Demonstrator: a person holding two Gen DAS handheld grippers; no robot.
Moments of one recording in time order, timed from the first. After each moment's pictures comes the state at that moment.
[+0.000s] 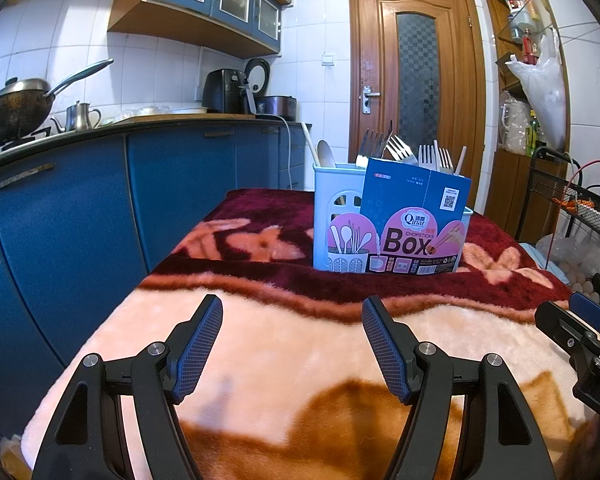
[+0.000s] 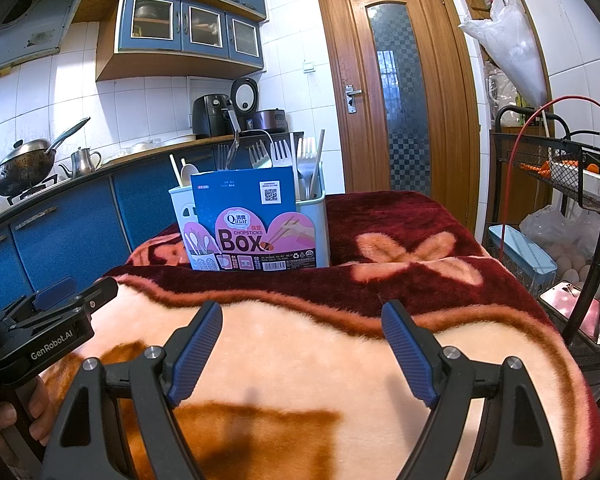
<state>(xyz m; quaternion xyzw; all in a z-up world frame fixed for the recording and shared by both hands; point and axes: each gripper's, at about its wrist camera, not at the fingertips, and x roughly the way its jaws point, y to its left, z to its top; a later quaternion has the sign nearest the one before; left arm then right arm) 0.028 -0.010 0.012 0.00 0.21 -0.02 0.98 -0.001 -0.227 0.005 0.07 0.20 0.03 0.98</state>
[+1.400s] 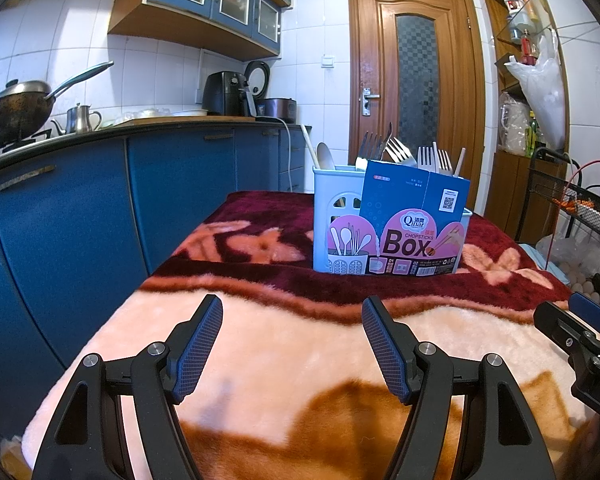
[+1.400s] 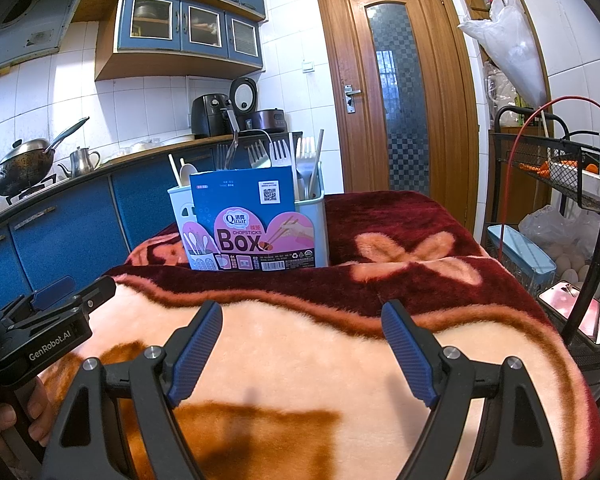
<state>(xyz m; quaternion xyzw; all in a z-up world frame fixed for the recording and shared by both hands) 0.029 -0.010 0.014 0.00 0.21 -0.02 0.98 0.000 -0.228 0.005 0.07 0.20 0.04 0.98</state>
